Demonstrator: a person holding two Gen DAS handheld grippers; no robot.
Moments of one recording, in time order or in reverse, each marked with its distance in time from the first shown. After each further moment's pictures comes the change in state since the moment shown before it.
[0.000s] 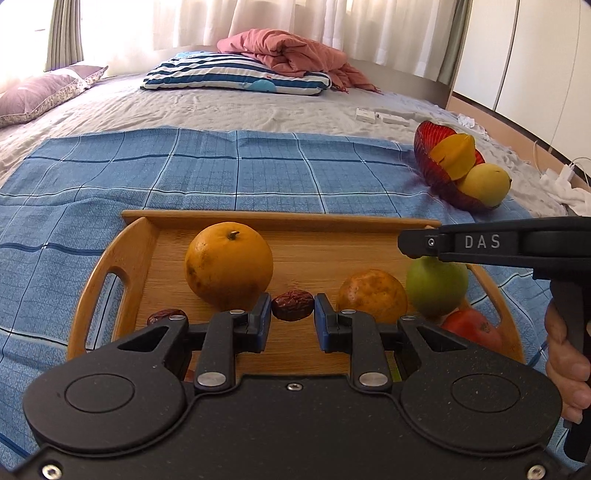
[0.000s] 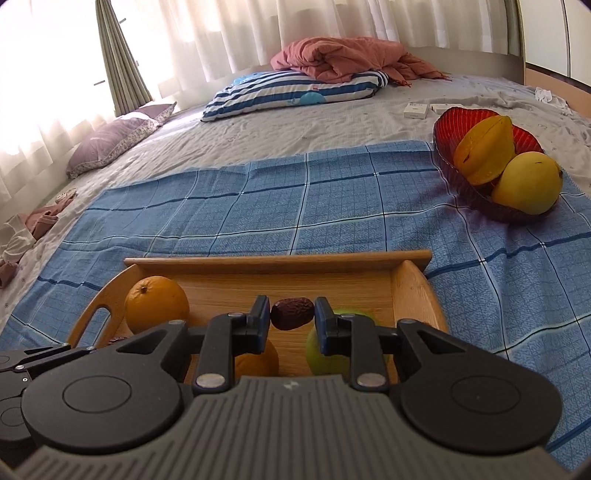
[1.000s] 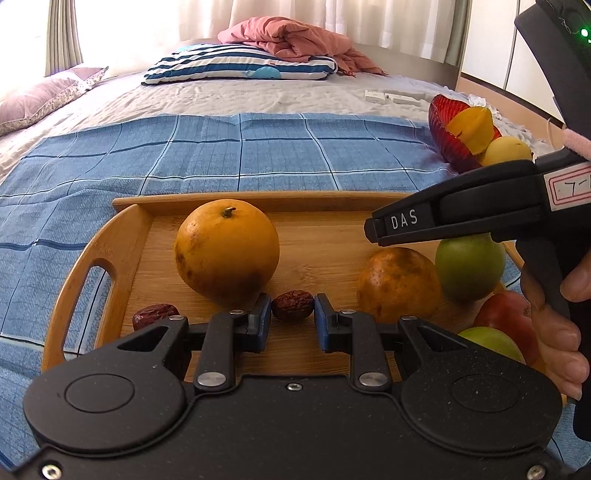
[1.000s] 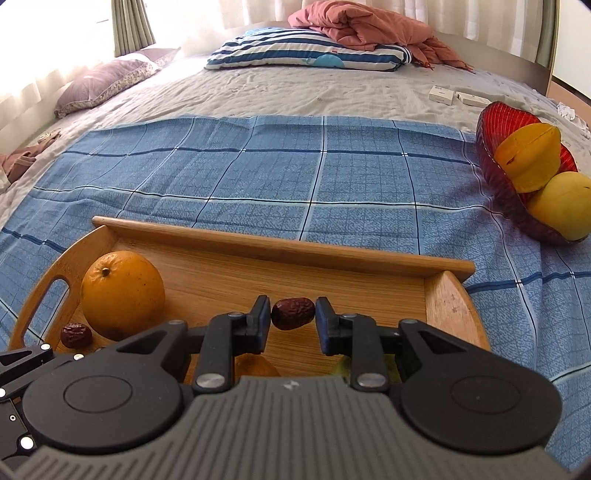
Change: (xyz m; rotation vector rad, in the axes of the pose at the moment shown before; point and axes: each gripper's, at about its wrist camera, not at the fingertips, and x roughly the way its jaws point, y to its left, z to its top) left arm 0.038 -0.004 -0.009 0.039 0.026 0.052; right arm 0.065 0.030 0.011 -0.138 0.126 -0.065
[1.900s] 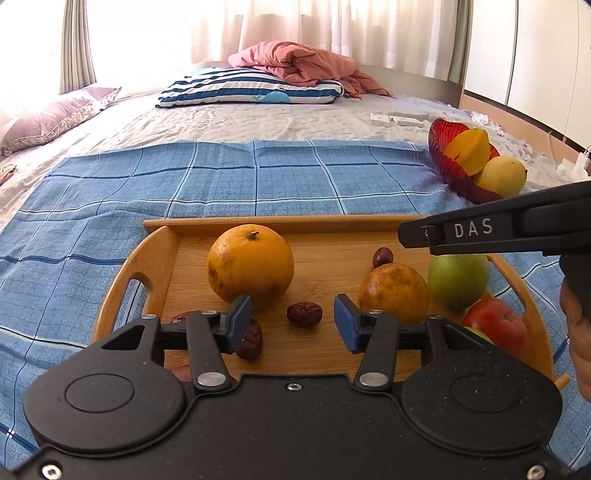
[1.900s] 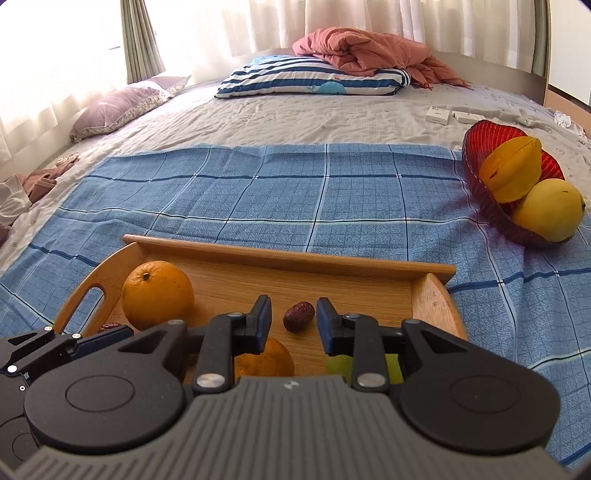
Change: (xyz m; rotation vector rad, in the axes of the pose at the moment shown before) left arm -0.043 0.002 -0.002 0.006 -0.074 0.037; right arm -0.051 -0.006 -0.011 0.022 -0.093 0.047
